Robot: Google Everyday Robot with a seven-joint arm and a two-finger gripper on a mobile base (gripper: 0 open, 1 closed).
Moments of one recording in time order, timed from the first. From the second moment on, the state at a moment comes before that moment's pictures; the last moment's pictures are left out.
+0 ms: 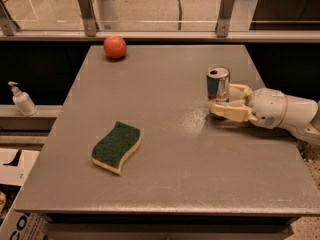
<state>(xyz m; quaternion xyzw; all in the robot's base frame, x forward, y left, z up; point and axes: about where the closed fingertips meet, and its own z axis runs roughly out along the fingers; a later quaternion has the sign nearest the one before) 0.543 -0.156 0.856 -0.43 0.55 0.40 0.60</state>
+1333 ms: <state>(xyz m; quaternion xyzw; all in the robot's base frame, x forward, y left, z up) 0.537 -0.191 0.852 -0.45 0.56 0.38 0.58</state>
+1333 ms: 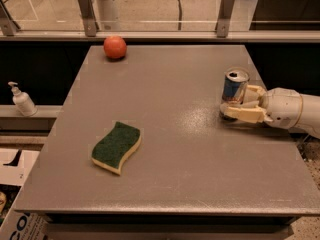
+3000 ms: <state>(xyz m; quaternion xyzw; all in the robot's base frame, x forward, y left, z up) 0.529 -0.204 0.846 -0.46 0.57 0.38 0.56</state>
